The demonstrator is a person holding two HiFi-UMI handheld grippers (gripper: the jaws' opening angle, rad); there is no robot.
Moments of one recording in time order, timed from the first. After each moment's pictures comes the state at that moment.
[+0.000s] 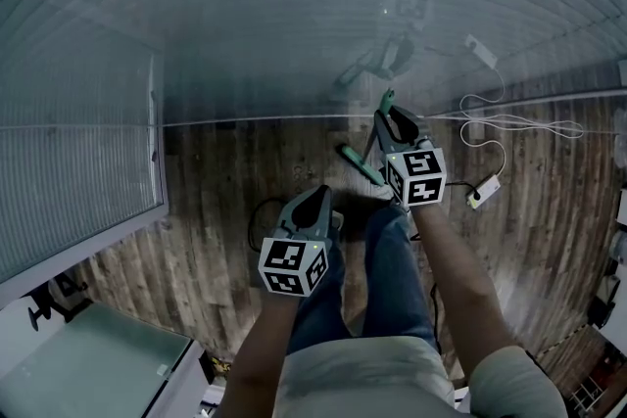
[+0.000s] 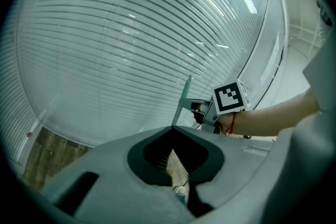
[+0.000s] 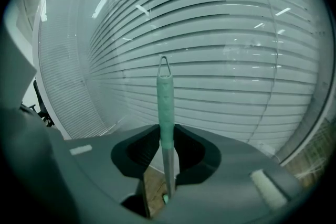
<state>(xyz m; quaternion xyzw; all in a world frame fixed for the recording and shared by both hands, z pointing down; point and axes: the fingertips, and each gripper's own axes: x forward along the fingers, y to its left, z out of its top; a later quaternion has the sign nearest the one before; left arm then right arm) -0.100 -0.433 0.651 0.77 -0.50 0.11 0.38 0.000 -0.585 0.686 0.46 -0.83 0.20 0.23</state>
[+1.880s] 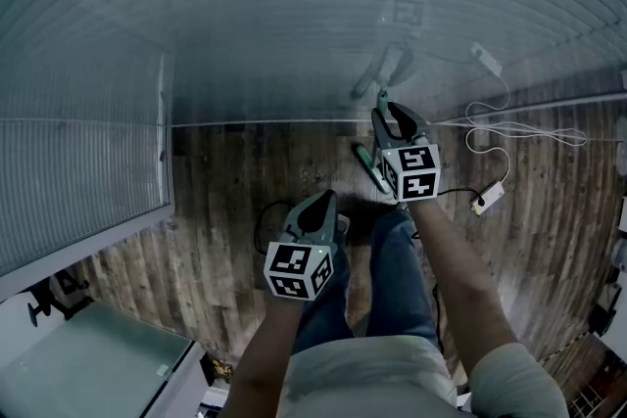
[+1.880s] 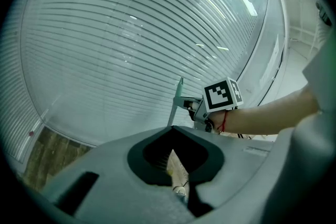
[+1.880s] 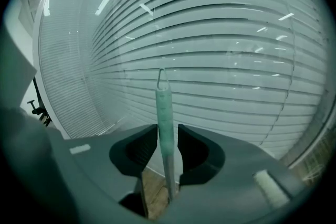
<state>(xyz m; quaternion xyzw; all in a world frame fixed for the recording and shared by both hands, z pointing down) -0.105 -0.424 0.640 0.77 -0.51 0.11 0.38 -0.022 -0.593 0.679 0.46 -0.84 0.18 0.24</state>
